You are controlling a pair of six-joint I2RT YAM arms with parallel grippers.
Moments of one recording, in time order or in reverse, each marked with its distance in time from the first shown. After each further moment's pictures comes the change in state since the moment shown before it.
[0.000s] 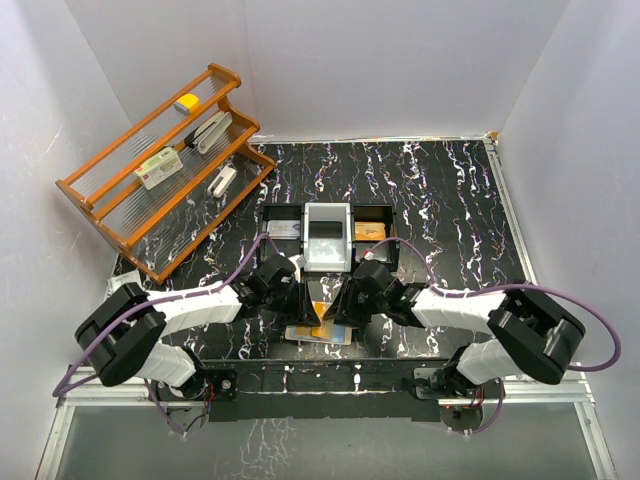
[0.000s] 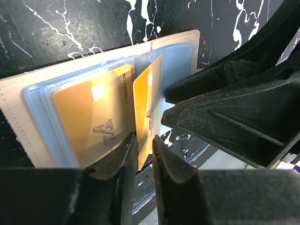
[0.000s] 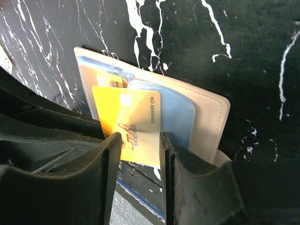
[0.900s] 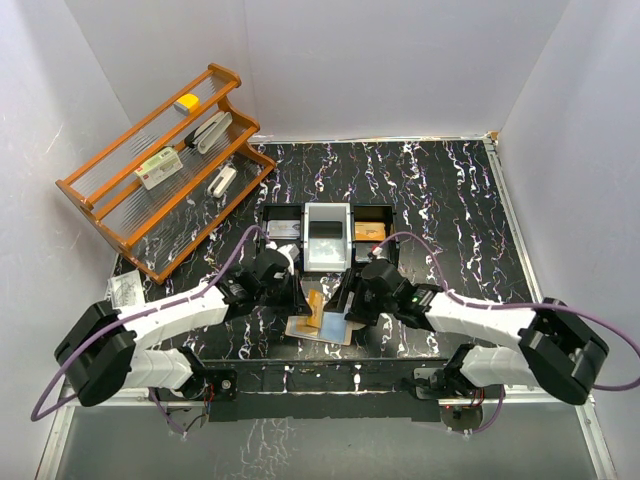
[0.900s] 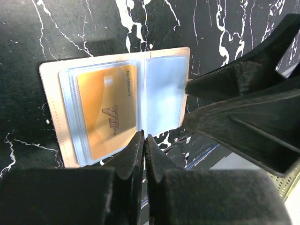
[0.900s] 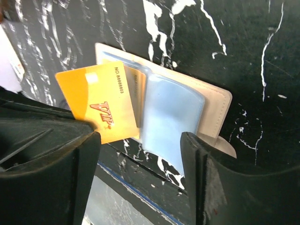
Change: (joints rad) left arm 0.001 -0.124 0.051 -0.137 -0.110 0.050; right arm 0.001 -0.144 -0.010 -0.097 0.068 -0.011
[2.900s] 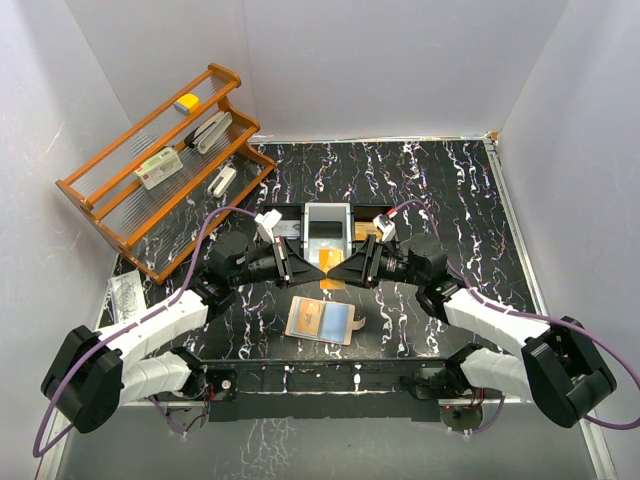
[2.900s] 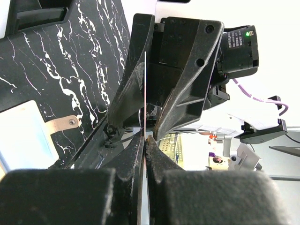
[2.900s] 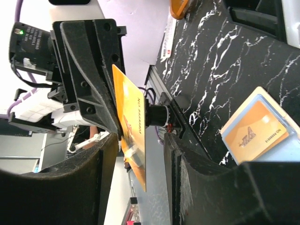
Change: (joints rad) left arm 0.206 -0.149 -0.092 0.601 0.415 -0.294; right arm -0.314 -0.114 -0.058 0.590 -0.583 0.010
